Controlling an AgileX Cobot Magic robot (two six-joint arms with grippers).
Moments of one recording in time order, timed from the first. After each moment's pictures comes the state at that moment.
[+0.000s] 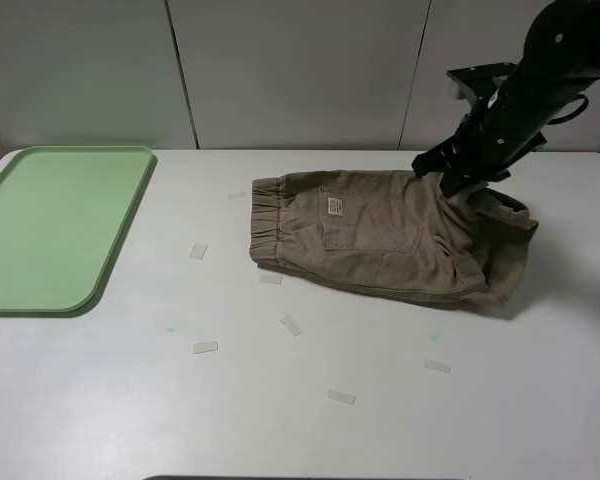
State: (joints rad) left arm -0.27 -0.01 -0.49 -0.03 1.06 0.04; right arm 0.25 1.83 -1.22 0.02 0.60 -0.07
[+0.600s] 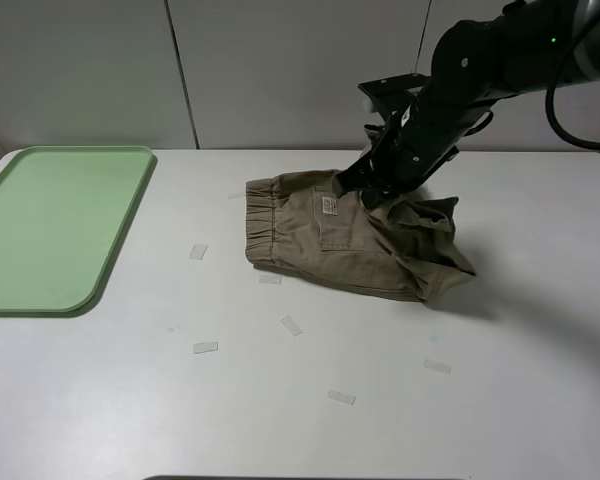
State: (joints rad) left arm -0.27 -0.01 -0.49 -0.02 1.06 0.04; right arm 0.47 1.88 -1.23 0.07 0.53 -0.03
